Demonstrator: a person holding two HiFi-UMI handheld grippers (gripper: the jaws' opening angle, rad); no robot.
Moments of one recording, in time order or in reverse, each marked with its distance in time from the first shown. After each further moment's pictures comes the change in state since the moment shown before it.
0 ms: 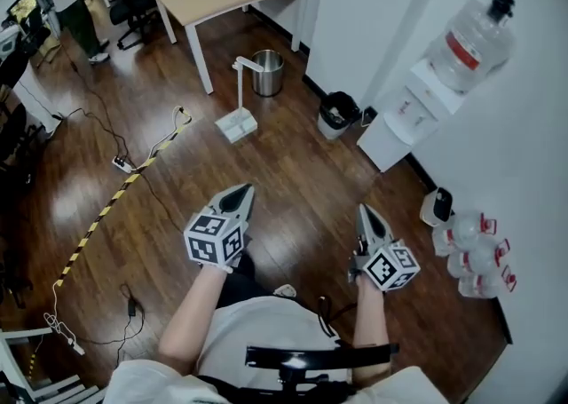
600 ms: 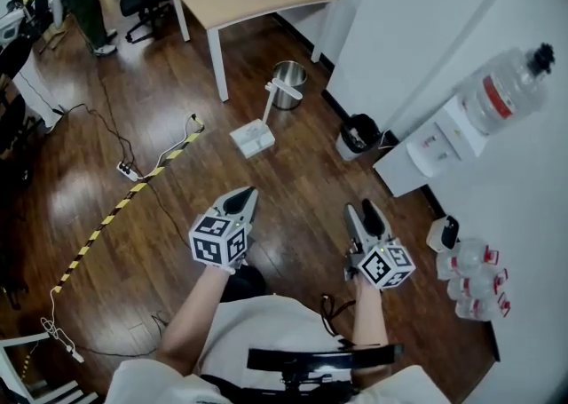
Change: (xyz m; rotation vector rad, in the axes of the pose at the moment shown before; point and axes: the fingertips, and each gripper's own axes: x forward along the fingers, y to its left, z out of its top) left arm 0.035 0.174 0.056 -0.058 -0.002 0.018; right arm 0.200 0.066 -0.010 -0.067 0.053 0.016
